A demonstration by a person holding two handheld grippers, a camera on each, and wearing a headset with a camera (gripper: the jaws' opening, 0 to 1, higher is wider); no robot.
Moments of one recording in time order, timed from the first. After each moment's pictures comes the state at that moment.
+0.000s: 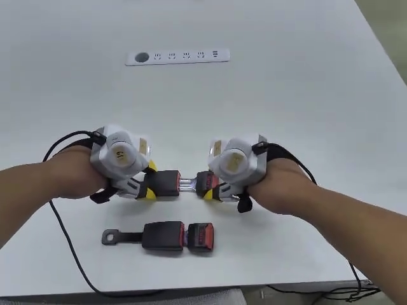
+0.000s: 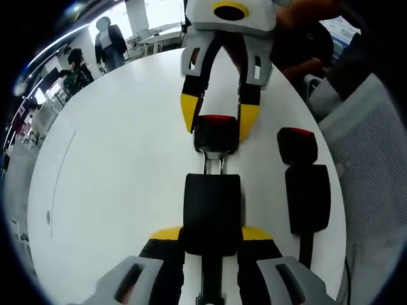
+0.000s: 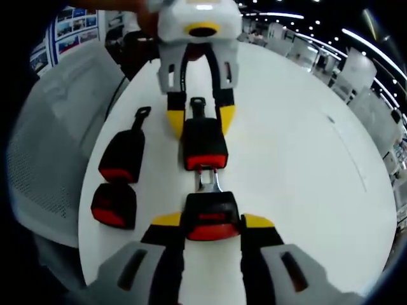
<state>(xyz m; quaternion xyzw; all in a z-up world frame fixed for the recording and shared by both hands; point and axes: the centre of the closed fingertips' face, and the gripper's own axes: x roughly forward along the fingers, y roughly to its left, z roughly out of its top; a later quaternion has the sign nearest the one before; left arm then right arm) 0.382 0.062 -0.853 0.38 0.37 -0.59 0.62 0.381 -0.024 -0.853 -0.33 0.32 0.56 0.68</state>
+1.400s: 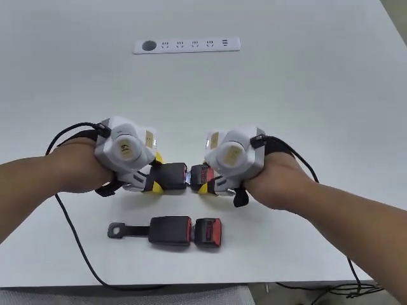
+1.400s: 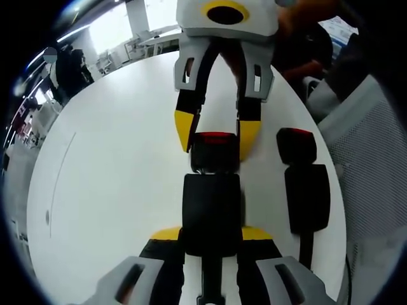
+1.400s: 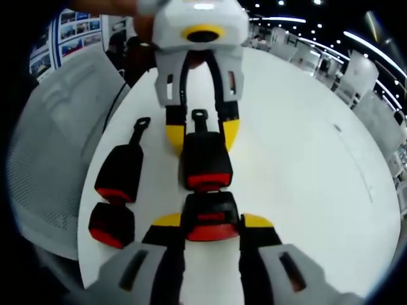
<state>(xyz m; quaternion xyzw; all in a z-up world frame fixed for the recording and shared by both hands) 0.383 0.062 -0.853 0.37 0.36 -0.59 0.62 0.384 0.001 -0.853 -0.32 0.32 0.58 0.68</state>
